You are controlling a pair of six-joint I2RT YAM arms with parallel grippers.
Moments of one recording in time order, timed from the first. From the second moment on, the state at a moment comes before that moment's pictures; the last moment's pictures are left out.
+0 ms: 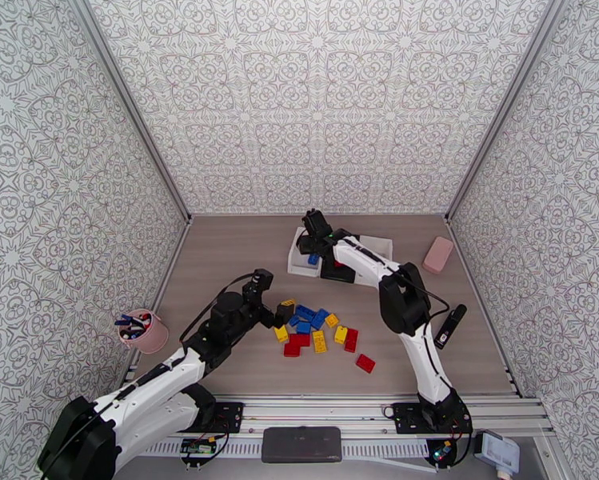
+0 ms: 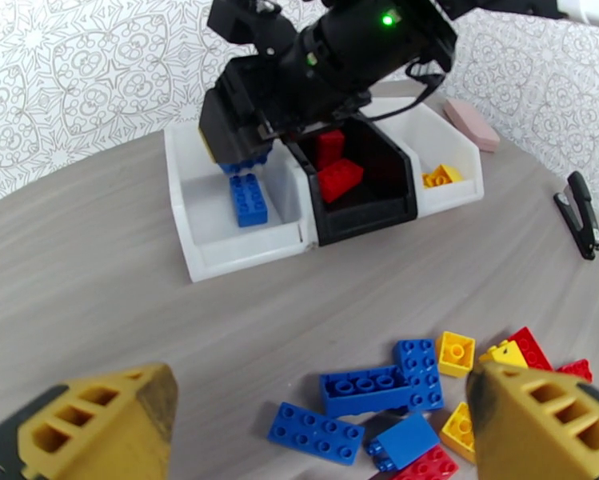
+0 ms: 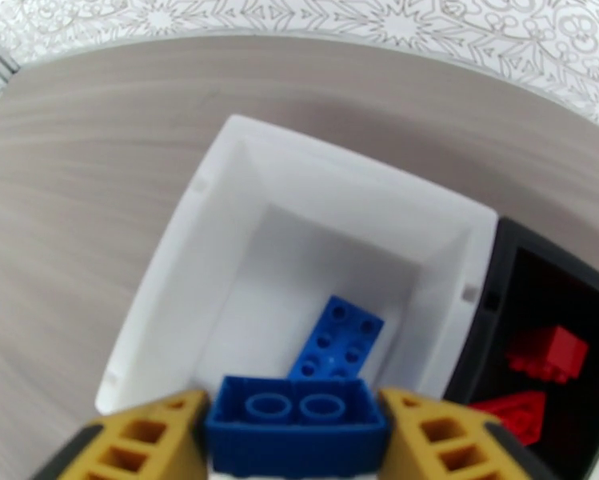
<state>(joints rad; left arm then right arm) -0.56 0.97 0.40 0.27 0.11 -0.11 0.61 2.28 1.99 -0.54 0.18 0.37</state>
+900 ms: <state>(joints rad) -0.50 1.02 0.44 0.13 0.77 0.31 0.67 1.47 1.07 -0.49 0.12 0.28</state>
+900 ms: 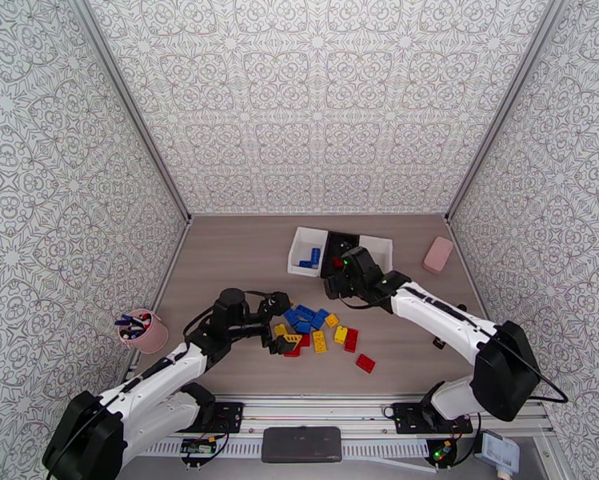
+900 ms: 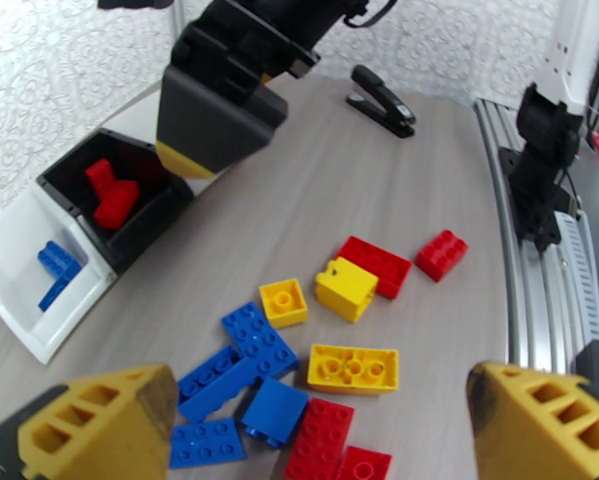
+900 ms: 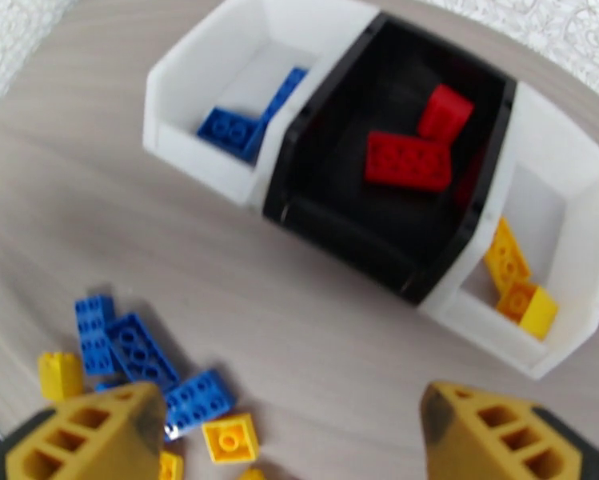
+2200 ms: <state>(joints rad) -0.49 1.02 0.45 0.11 0.75 0.33 0.79 1.74 1.03 -0.52 0.06 0.30</state>
